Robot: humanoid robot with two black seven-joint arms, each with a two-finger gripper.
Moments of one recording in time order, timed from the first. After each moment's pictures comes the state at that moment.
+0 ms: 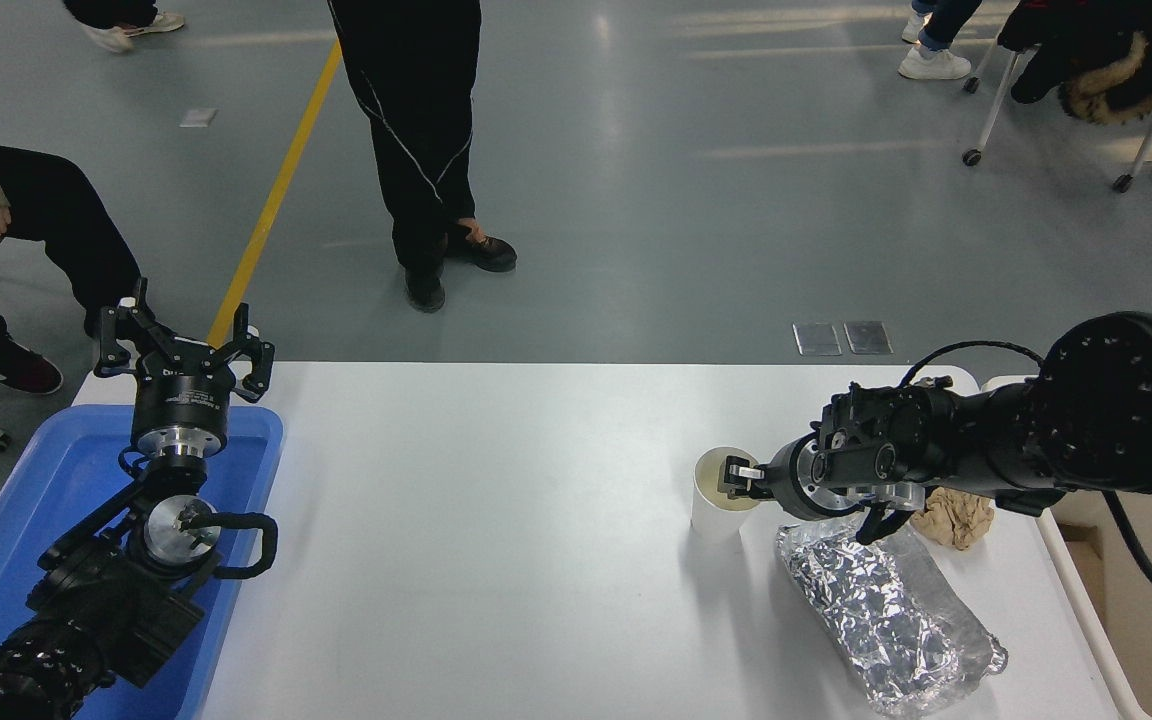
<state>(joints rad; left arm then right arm) -0.61 0.18 -0.96 -0.40 -0.12 -0.52 -0.59 1.42 0.00 -1.17 0.97 0.09 0.07 -0.05</state>
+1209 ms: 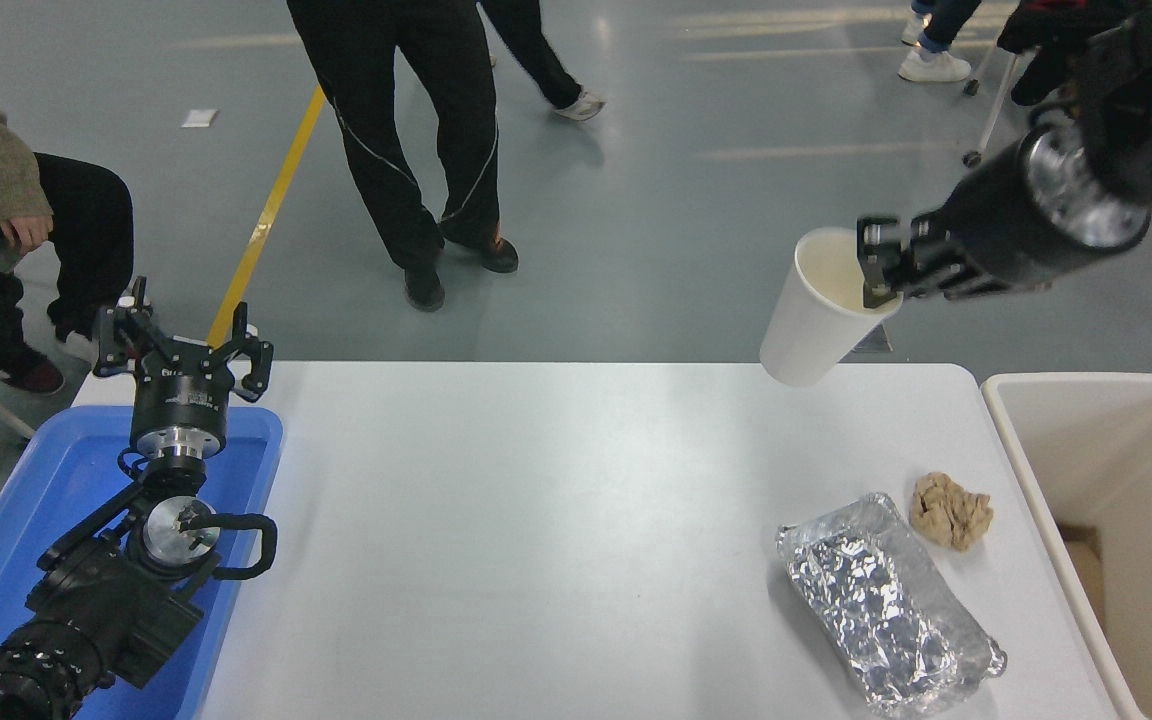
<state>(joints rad) -0.61 0.18 -0.96 -0.40 -0.12 -0.52 -0.59 2.72 -0.38 -1.39 1.67 0.03 0.61 -0.02</state>
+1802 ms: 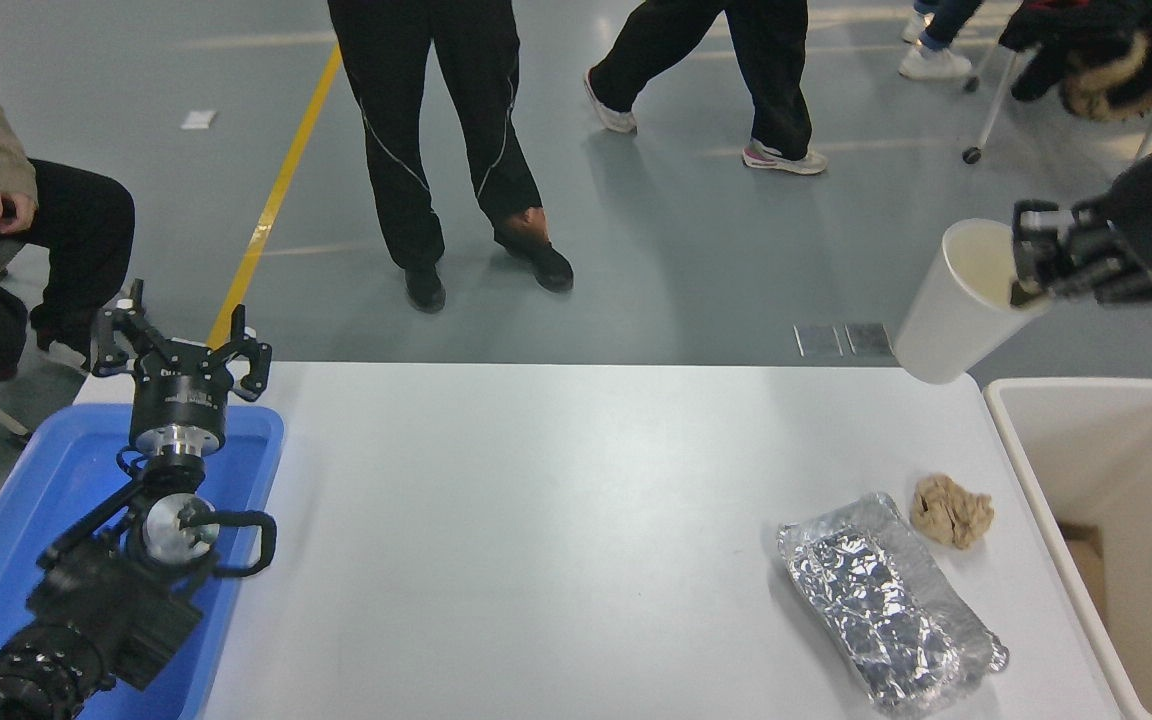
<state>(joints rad) -0.61 0.18 -0.96 -0.41 -0.12 -0.52 -0.60 2.21 -0.60 -1.51 1.36 -0.07 0.41 -0.03</state>
